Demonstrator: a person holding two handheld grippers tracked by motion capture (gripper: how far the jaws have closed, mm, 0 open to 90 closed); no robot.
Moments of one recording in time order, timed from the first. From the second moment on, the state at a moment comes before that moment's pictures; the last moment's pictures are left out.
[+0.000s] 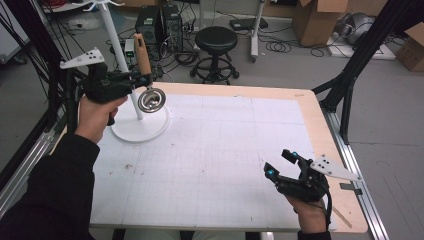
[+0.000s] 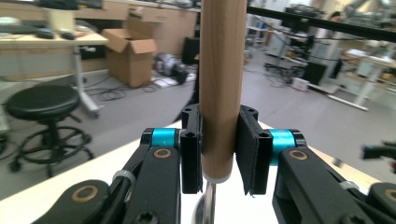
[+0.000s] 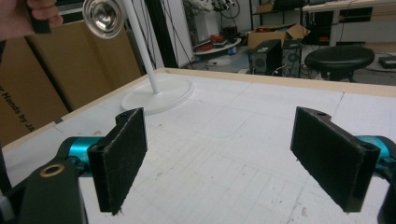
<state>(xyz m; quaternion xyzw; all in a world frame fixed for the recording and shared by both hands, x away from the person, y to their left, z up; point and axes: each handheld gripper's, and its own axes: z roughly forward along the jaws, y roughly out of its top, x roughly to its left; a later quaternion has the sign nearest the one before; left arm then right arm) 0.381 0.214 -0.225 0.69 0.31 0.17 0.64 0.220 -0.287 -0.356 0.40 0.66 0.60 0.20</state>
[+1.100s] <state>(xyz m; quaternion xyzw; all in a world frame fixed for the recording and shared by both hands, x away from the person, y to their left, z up) 0.431 0.233 -0.184 0.65 0.41 0.24 0.59 0.220 -0.282 -0.355 0.39 0.66 0.61 0.18</state>
